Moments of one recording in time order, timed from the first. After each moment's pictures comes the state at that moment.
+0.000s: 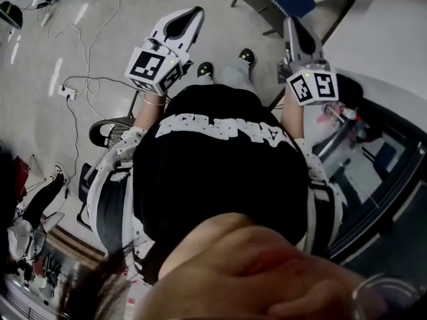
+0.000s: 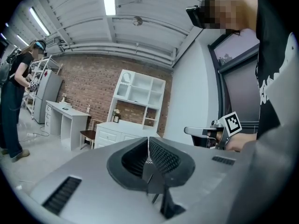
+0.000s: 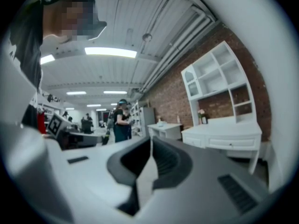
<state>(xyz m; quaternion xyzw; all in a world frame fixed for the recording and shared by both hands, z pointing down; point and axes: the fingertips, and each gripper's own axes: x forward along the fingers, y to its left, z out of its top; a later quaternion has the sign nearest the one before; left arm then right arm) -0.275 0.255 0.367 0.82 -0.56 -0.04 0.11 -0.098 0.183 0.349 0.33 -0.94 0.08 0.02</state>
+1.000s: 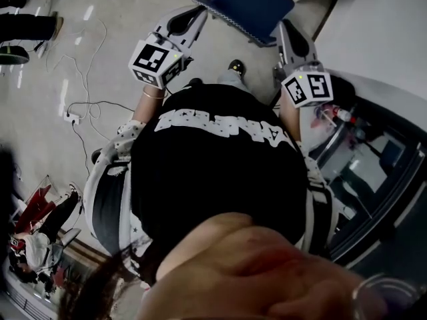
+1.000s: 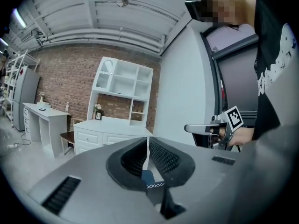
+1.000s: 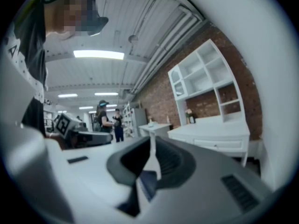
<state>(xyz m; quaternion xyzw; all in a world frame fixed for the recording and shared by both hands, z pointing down) -0.138 0.105 0.368 0.87 -0.49 0.02 0.09 0.029 0.077 0.361 0.36 -0.93 0.10 0.00</state>
